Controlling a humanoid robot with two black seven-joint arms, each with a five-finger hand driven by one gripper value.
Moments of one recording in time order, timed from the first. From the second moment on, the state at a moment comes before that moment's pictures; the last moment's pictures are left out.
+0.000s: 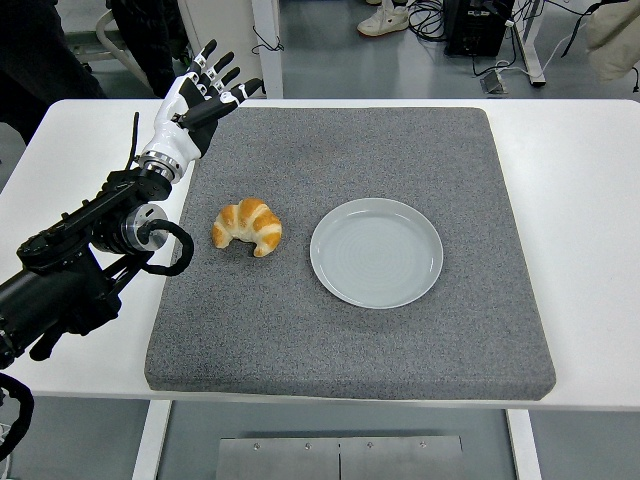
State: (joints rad) left arm -0.87 0.20 -0.62 -0.79 0.17 0.03 -0.39; right arm -0.05 0.00 0.00 0.12 -0.10 0.02 0.41
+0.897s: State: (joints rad) left arm -1.01 0.33 -0.49 -0.86 0.17 0.06 -0.24; right arm -0.05 0.00 0.01 0.12 -0.10 0.02 0.41
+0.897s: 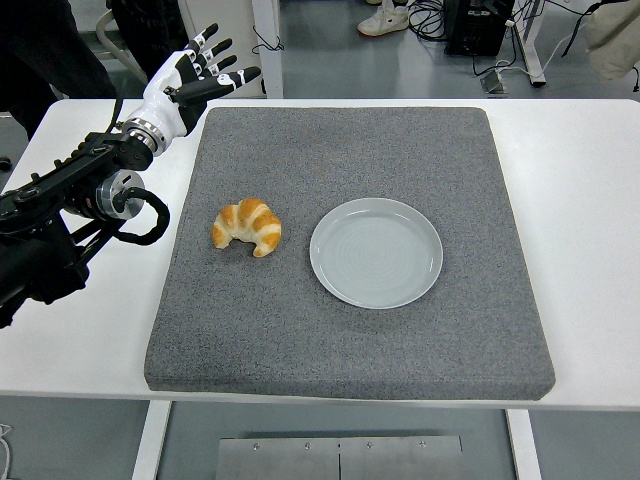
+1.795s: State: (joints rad) left arm -1.43 0.73 0.19 -1.34 0.62 0.00 -0.20; right arm -0.04 0.00 0.01 0.12 -0.10 0.02 0.41
